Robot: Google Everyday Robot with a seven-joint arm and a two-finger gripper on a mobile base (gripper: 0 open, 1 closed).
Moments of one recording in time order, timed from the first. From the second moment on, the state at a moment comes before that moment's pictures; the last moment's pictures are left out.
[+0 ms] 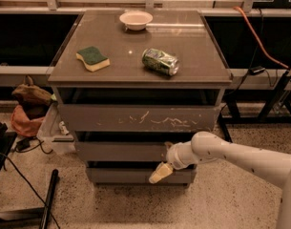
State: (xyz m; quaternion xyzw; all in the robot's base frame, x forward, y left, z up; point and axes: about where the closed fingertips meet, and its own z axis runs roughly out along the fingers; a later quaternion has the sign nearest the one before) arm 0.584 -0.071 0.453 -0.49 0.79 0.22 0.29
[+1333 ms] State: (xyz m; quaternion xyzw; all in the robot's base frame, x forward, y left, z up) arm 0.610 -0.039 0.470 -0.50 0.76 0.17 0.38
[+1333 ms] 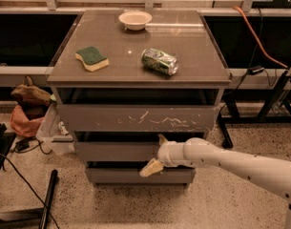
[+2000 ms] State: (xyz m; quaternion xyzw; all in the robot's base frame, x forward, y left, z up) arm 0.627 -0.028 0.452 -0.49 0.76 0.17 0.39
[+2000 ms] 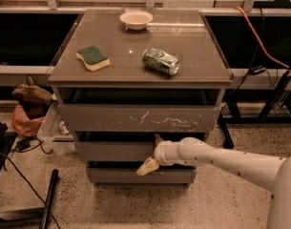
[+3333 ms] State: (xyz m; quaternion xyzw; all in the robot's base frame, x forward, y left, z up) arm 0.634 -0.012 0.421 -0.55 0.77 0.13 0.31
